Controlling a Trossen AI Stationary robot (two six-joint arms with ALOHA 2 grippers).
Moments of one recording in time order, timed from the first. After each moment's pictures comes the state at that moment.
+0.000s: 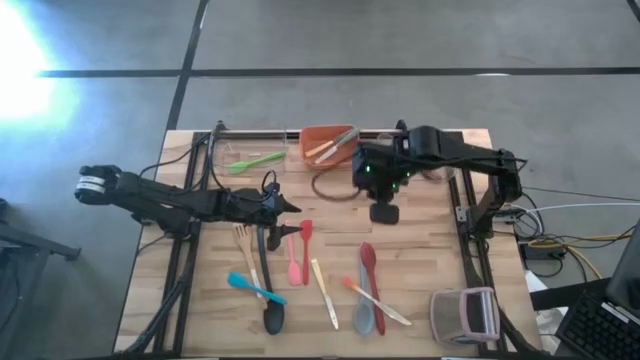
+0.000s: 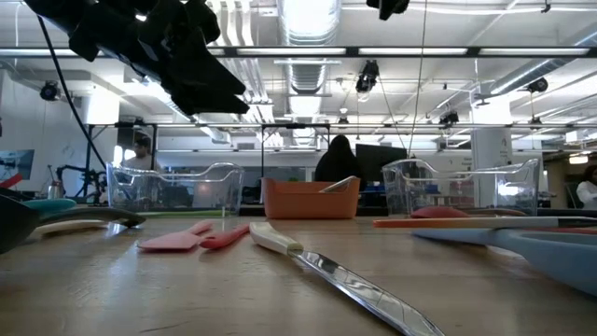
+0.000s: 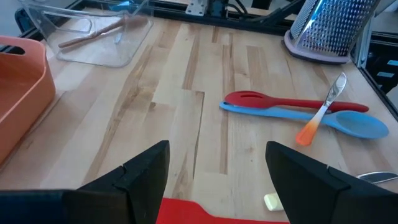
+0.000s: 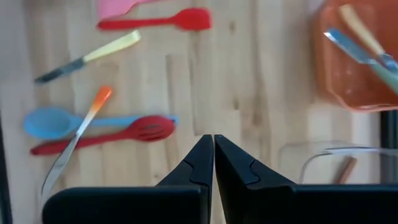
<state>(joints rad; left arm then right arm) -0.04 1.16 0.58 0.18 -0.08 -0.17 -0.02 1.76 2.09 -1.57 -0.01 0.05</state>
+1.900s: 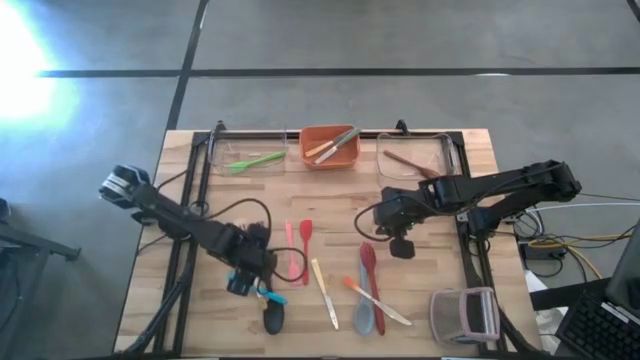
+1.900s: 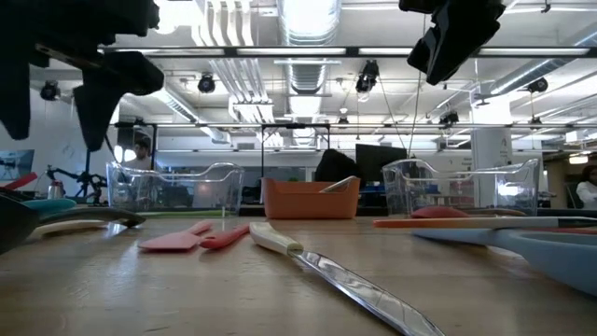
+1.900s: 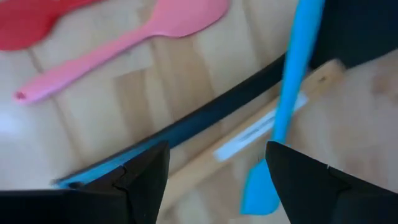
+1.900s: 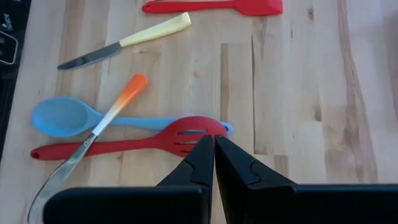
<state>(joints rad) -0.46 1.44 1.04 -0.92 -0.03 -0.18 0.12 1.30 1.07 -0.78 -0.08 0.16</state>
